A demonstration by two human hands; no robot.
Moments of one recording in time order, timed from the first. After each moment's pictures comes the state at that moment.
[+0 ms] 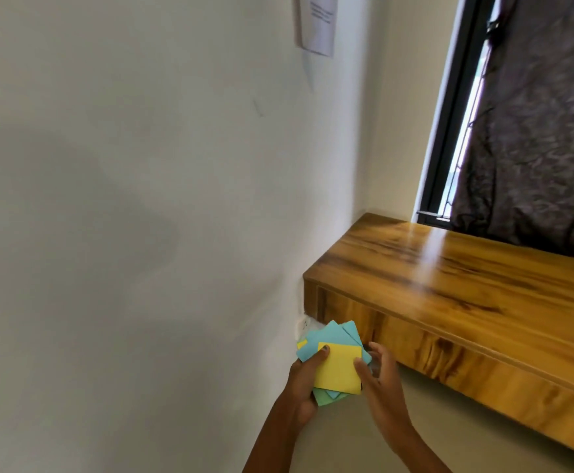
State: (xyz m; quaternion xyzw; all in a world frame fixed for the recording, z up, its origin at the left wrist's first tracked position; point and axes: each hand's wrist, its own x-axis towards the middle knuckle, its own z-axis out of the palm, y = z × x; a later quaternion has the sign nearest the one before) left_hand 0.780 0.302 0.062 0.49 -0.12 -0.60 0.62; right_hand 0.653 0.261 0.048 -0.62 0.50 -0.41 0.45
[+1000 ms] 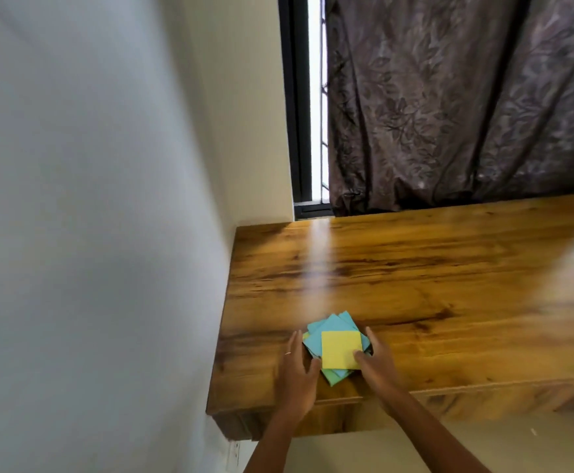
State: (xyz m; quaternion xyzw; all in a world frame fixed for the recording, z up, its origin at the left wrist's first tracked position) left_hand 0.821 -0.067 0.003 0.61 -0.66 -0.36 0.26; right_hand 0.677 -0.049 0.022 -0.38 0.75 -0.39 0.38
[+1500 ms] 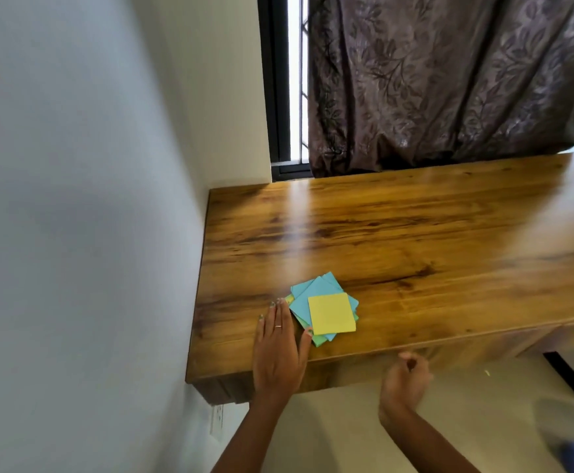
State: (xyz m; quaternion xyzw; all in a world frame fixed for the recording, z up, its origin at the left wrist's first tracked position) left_hand 0.832 -0.061 -0.033 0.57 -0.79 -0.11 0.20; right_hand 0.669 0.008 -0.047 -0.04 0.80 -0.57 0.18
